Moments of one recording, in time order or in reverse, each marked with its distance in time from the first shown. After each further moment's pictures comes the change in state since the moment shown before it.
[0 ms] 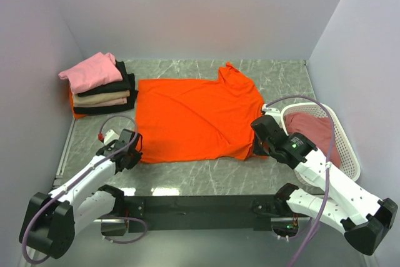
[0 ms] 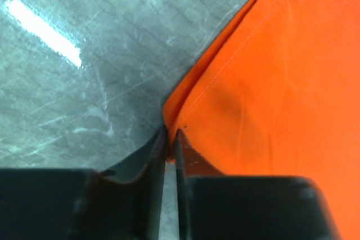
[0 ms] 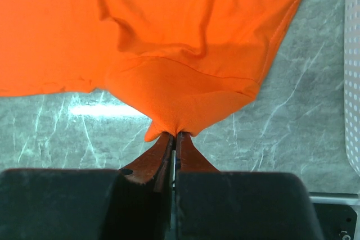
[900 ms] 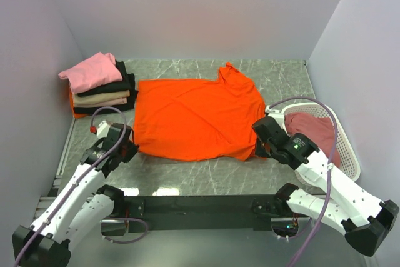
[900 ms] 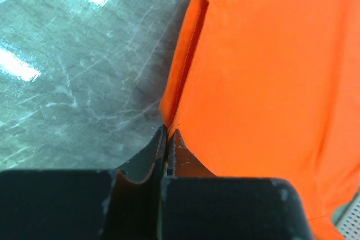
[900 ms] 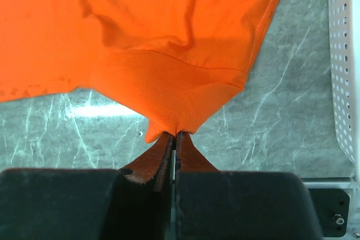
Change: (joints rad) left arm -0.001 -0.218 0.159 -0.181 0.064 0.036; right arm 0.000 -0.014 0.008 -0.066 0.029 0.041
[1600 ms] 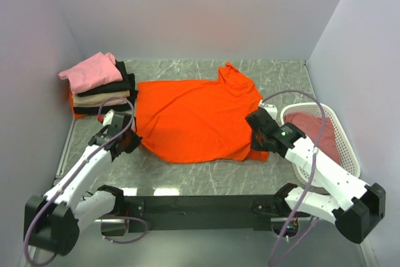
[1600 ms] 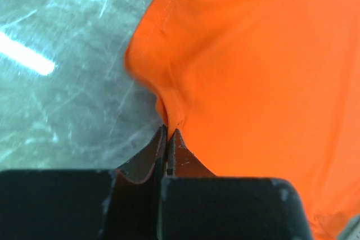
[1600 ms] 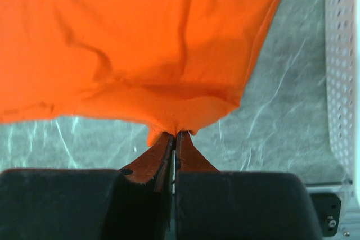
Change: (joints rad) left arm 0.075 0.204 0.063 0.119 0.074 0.115; right arm -0.050 0.150 0.023 0.049 -0.011 -0.044
